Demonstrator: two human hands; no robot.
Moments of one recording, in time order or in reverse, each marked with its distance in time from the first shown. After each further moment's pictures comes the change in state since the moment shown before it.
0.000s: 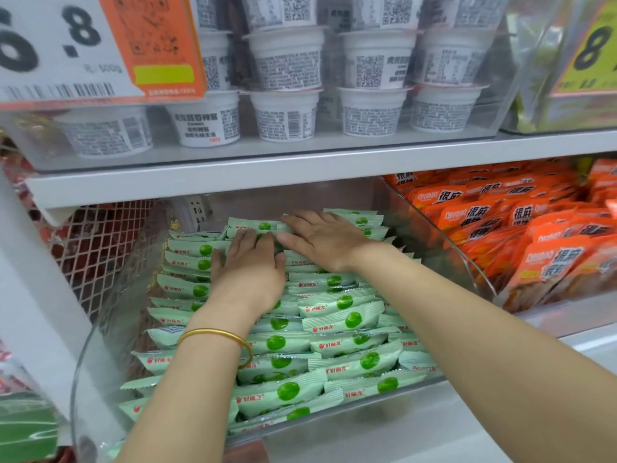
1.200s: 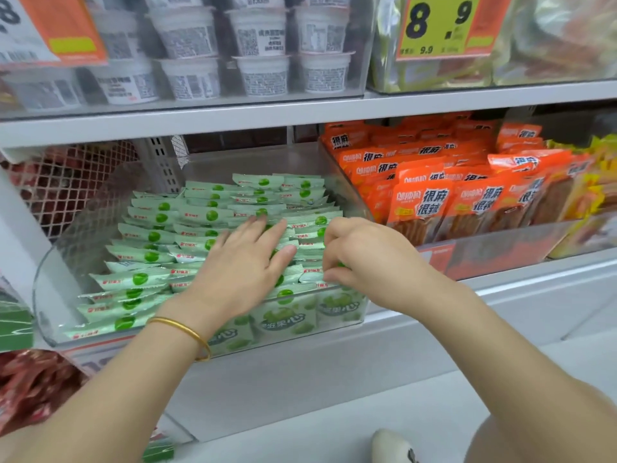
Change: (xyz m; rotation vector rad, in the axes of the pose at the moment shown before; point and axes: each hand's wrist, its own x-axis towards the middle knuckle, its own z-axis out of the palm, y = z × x) left_hand -0.094 0.061 0.026 0.114 0.052 0.292; right_hand -0.201 0.025 -0.017 -0.059 0.212 -0.111
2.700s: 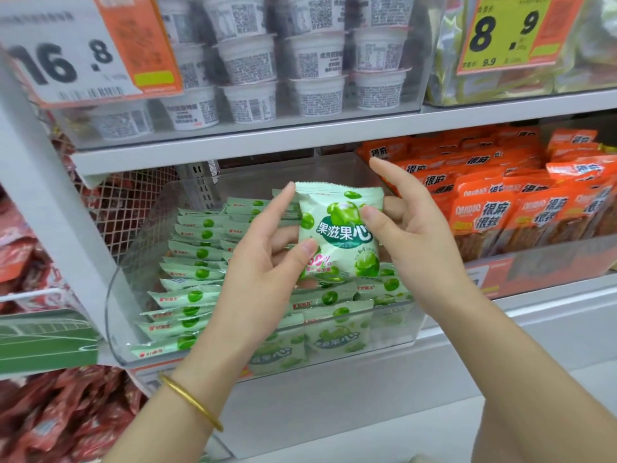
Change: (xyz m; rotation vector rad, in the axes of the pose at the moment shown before) left_hand -0.035 -0.005 -0.033 -1.238 0.341 0.094; right_hand 0.026 -0.031 0.002 1.218 0.606 0.168
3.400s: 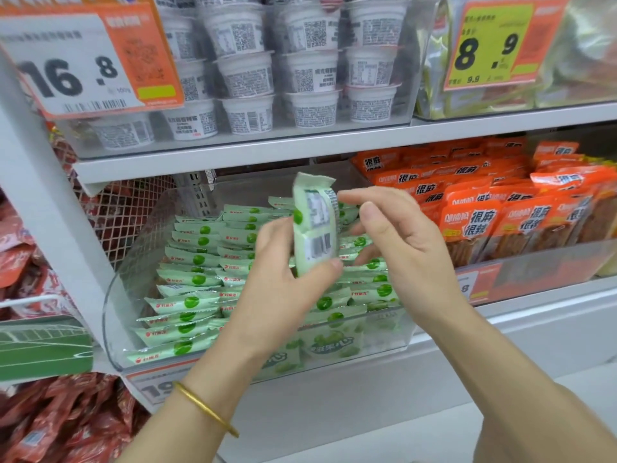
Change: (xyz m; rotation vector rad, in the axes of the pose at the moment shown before) left_hand -0.004 0.013 0.011 0.212 -0.082 0.018; right_hand -0.009 -0.009 0.002 -0.061 -0.014 -0.123
